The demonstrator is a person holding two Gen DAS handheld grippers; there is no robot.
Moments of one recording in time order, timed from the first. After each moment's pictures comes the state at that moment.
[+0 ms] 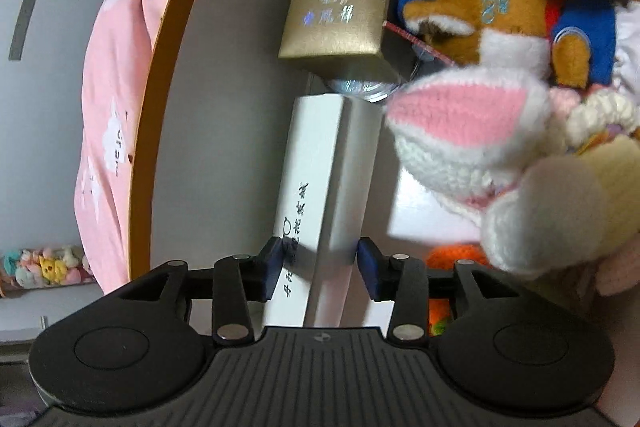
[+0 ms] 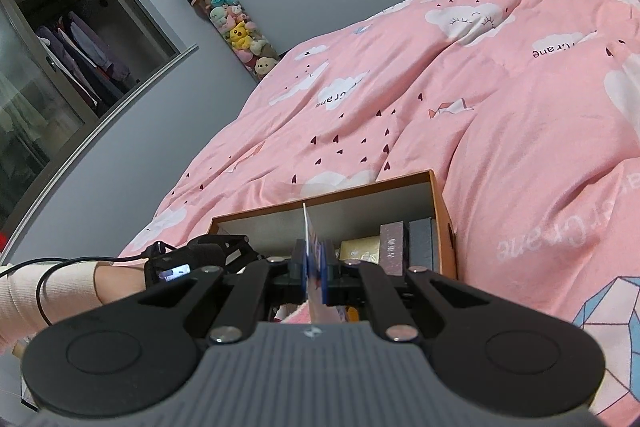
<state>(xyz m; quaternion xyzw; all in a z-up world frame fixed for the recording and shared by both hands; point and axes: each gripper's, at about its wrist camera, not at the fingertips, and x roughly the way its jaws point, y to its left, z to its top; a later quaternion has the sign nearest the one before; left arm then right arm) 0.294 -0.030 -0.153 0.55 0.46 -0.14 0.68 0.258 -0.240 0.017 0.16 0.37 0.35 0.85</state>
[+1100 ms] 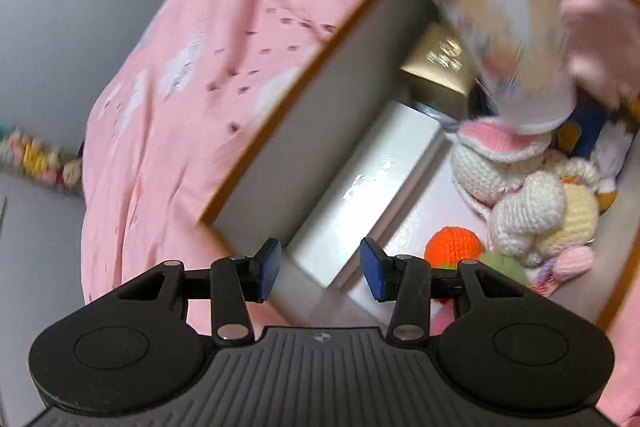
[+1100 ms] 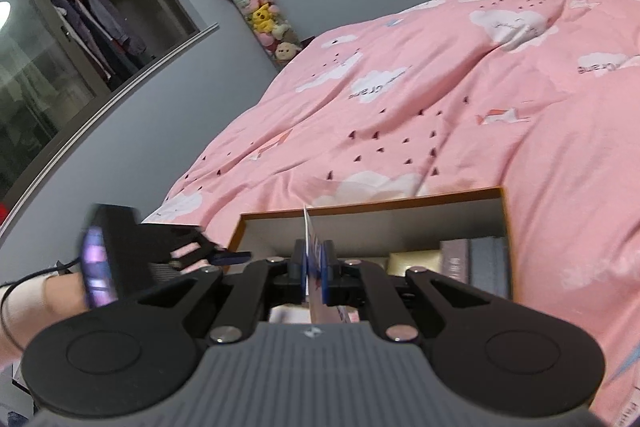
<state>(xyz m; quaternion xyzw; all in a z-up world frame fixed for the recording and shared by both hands) 0.281 0.023 -0.066 0.36 0.46 -0.07 0.81 0.262 -0.176 0.029 0.12 0.37 0.38 0.84</state>
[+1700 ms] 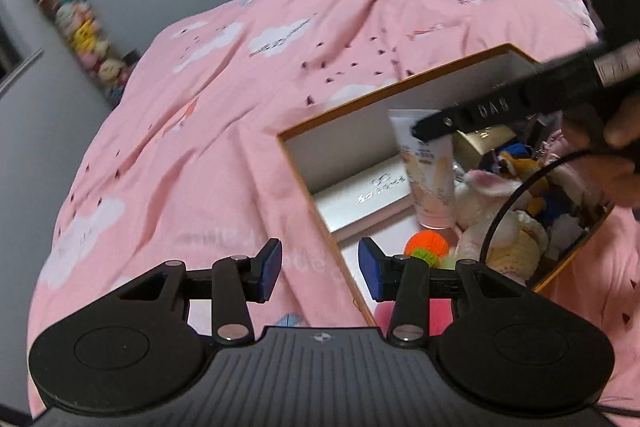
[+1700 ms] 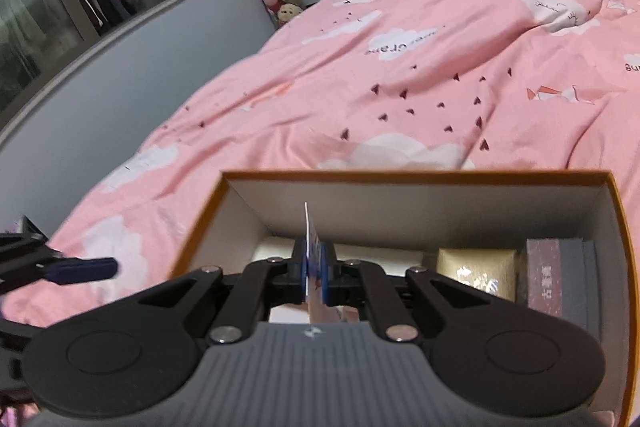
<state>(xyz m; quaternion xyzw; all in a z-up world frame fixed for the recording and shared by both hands) 0.222 0.051 -0.015 0.14 0.43 0.02 0.89 0.279 -0.092 -0.033 0.05 0.39 0.38 0.84</state>
